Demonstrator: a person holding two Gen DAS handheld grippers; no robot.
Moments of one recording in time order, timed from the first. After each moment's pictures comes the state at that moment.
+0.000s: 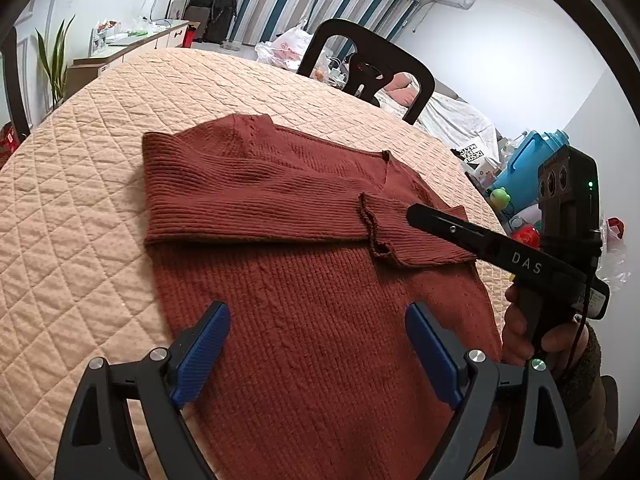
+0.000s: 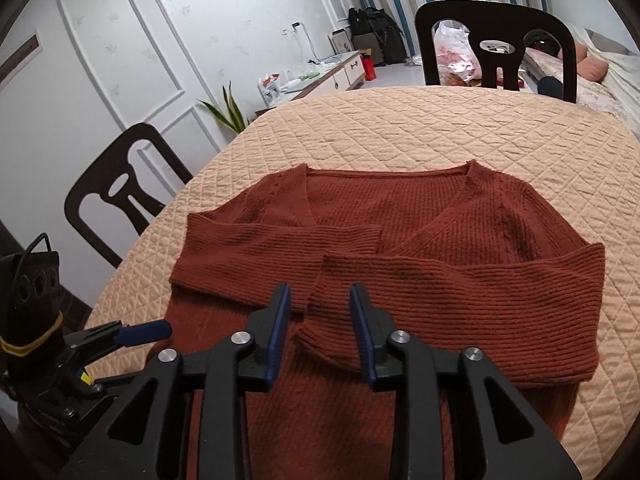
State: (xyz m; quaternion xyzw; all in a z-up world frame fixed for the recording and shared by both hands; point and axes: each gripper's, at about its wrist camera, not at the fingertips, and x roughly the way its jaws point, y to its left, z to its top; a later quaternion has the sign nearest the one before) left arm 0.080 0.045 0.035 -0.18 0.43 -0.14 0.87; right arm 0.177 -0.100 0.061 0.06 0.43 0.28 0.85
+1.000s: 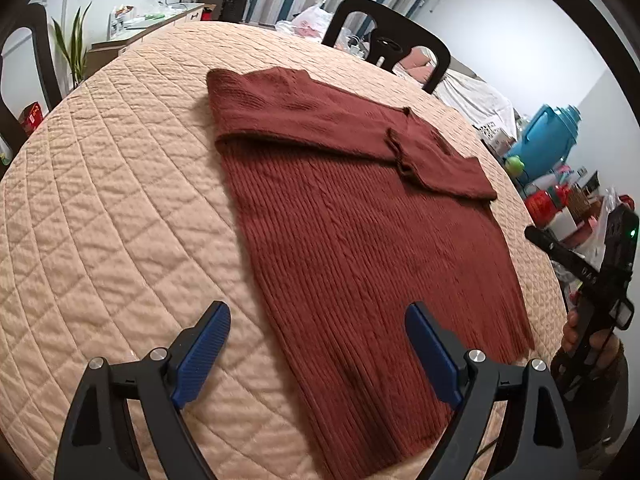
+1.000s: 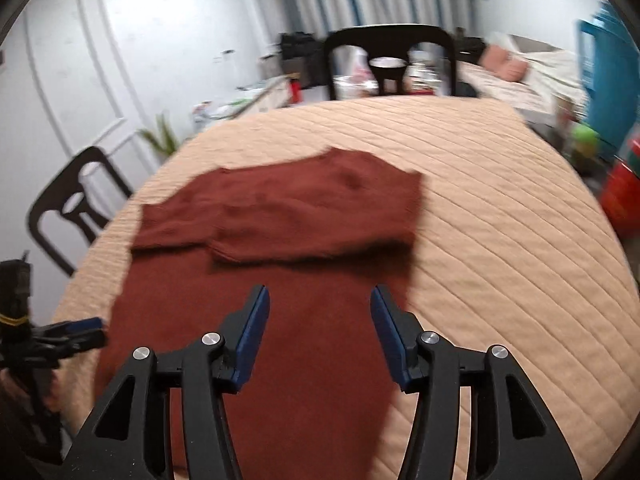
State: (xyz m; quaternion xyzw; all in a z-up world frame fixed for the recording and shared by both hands) left arm 0.019 0.060 0.019 -0.16 0.48 -0.11 0.86; right arm 0.076 -0.199 0.071 0.05 0.41 0.12 0.90
